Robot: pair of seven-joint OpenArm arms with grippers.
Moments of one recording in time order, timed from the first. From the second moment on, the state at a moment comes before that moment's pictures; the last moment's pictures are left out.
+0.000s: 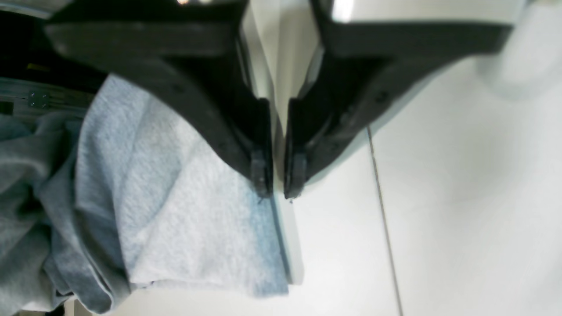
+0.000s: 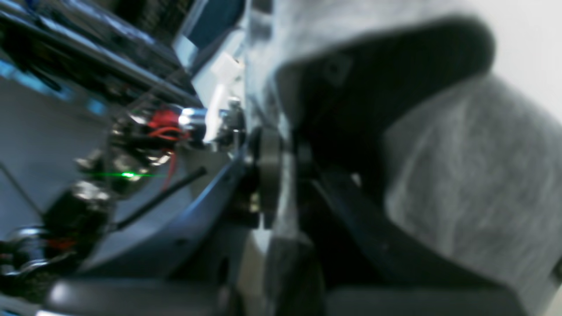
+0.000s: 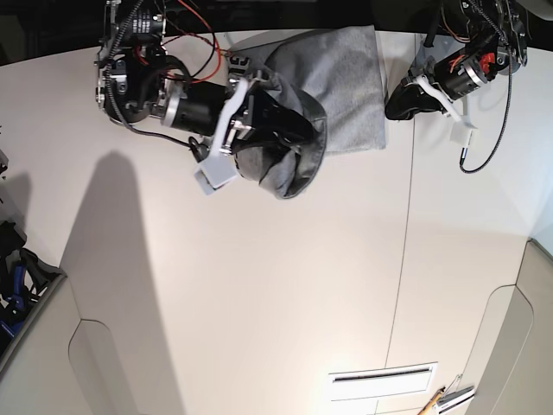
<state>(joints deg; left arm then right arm) 22.5 -13.1 -23.4 87.9 -50.2 -34.5 56.3 -12.6 -3.3 -3.2 109.3 55.7 33.0 -70.9</state>
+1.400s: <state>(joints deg) 22.5 -14.9 -23.2 87.9 -50.4 -34.6 56.8 -7.0 -4.2 -26.1 106.0 47.7 31.2 -68.1</state>
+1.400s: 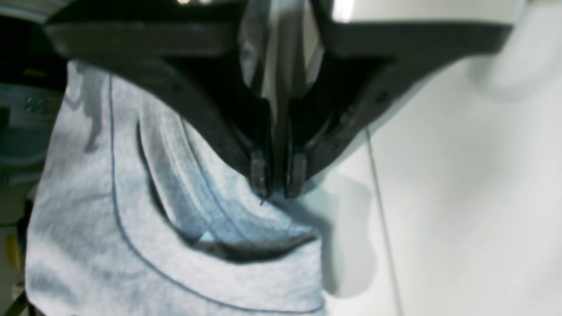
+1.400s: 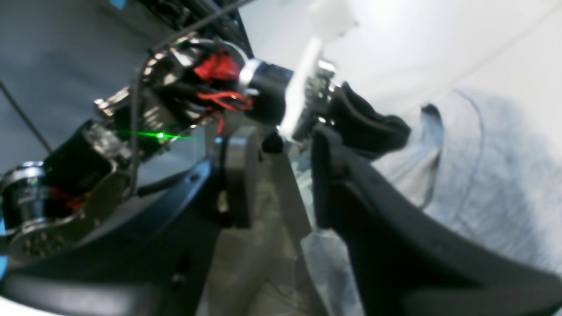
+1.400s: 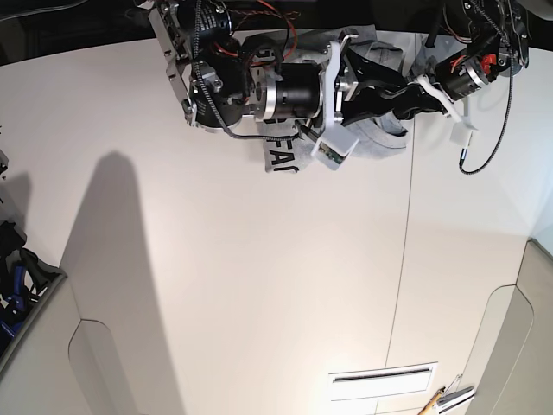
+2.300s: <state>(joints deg) 29.7 -17.4 -23.6 102.5 -79.5 -35.0 78.3 9.1 -1.7 -18.6 86.8 22.8 31.0 -65.5</state>
